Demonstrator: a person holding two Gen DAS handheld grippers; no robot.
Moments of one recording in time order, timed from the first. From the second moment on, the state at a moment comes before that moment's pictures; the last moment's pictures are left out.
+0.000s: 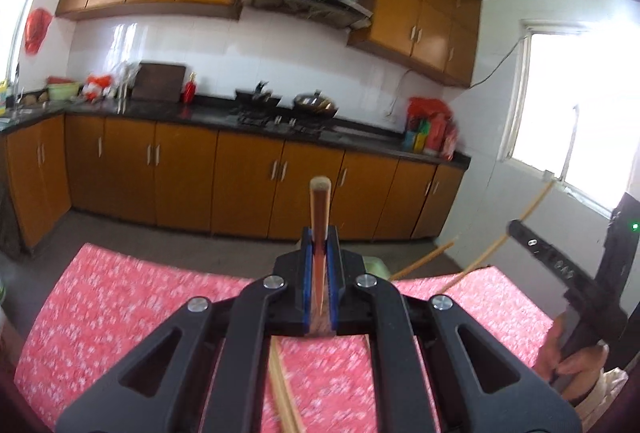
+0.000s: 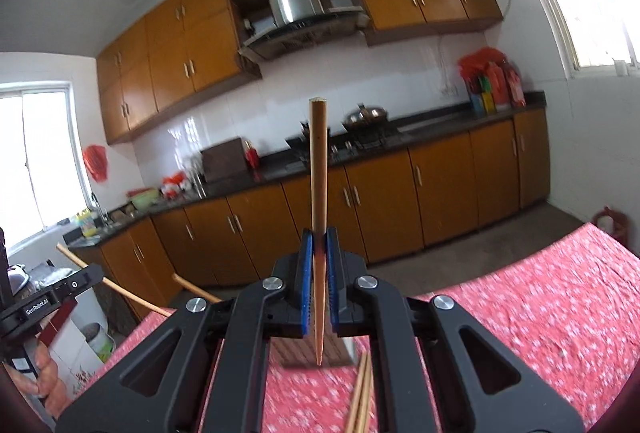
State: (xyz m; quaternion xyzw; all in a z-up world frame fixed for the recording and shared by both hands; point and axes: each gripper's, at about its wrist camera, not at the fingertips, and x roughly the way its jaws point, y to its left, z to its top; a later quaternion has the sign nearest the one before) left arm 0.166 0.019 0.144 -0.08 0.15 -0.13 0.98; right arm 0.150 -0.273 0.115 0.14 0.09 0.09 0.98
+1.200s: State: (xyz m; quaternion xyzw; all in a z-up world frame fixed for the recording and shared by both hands) left arm 0.240 0.006 0.133 -0.11 0.14 -0.08 0.98; right arm 0.194 -0.254 0.110 0.11 0.10 0.06 0.99
